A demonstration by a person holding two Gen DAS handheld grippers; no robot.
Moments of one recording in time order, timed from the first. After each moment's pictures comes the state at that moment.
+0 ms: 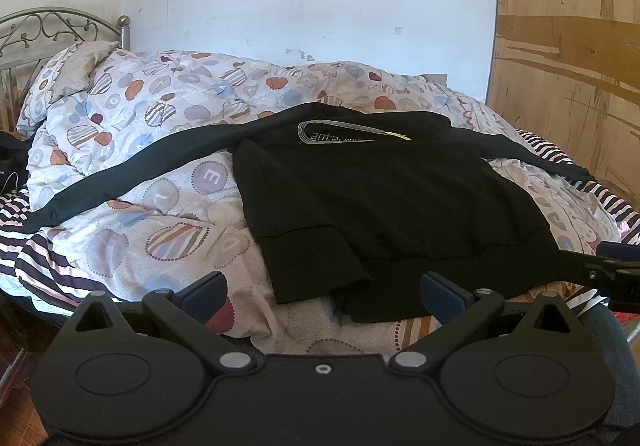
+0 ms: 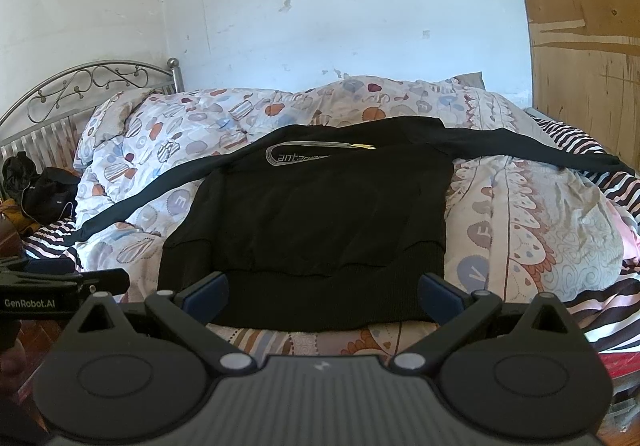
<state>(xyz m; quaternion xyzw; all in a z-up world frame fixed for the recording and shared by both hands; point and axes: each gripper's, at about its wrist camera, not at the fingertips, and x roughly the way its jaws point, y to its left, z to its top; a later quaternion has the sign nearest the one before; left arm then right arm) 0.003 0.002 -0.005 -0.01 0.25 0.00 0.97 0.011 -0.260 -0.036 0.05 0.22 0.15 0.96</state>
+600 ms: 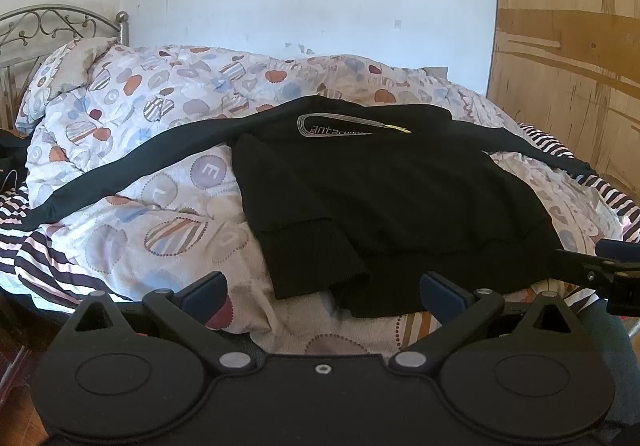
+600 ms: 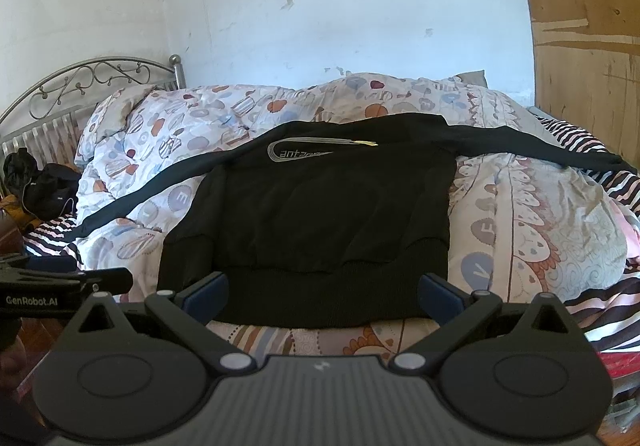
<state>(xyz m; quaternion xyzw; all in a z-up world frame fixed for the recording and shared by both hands) 0.006 0.002 -0.005 -0.01 0.27 -0.01 0.96 0.011 -0.256 -0.039 0.05 0.22 0.15 0.96</state>
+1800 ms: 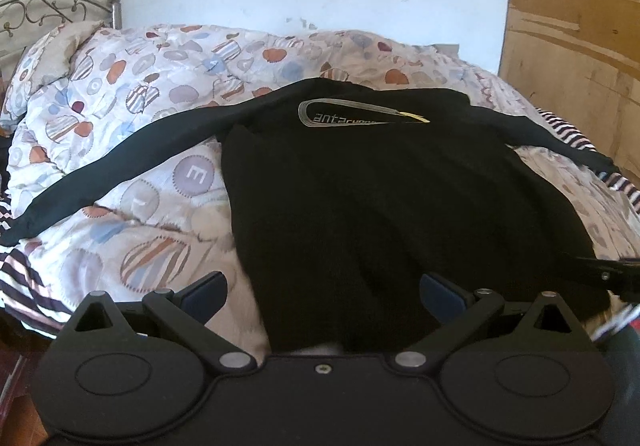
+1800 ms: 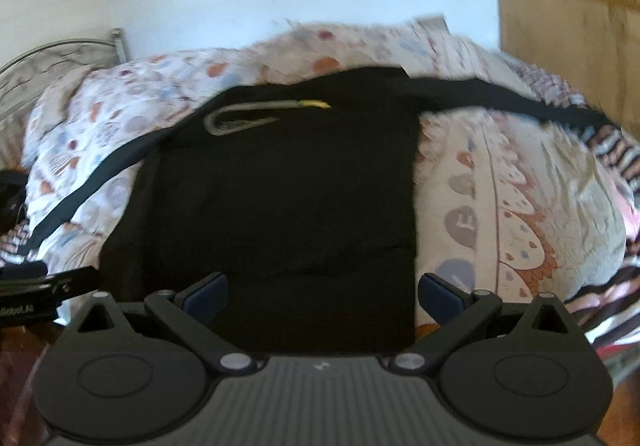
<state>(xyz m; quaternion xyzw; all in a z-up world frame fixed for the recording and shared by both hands) 0.100 0.005 -0.002 -0.01 0.31 0.00 0.95 0.108 -0.275 -0.034 0.09 0.34 0.09 0.93</state>
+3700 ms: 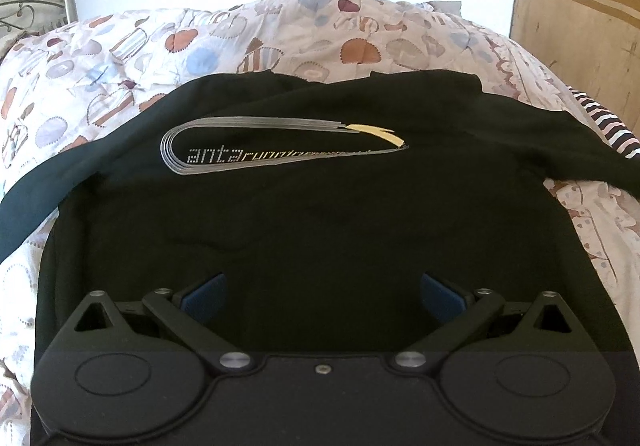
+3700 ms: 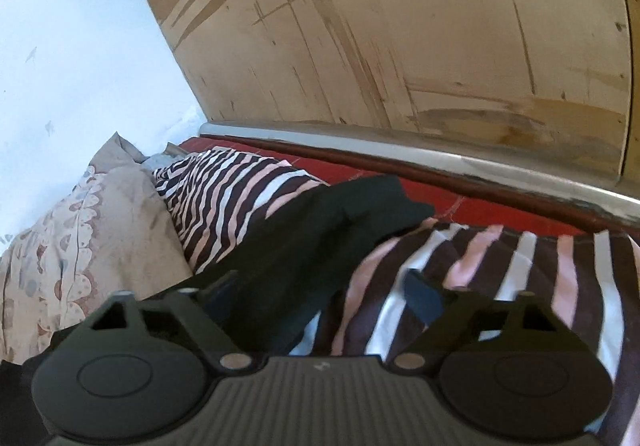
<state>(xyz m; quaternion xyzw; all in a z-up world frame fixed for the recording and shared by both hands) 0.350 -0.117 -0.031 0.01 0.37 0.01 0.93 0.406 -0.669 -0.104 0.31 0.21 -0.27 0.89</state>
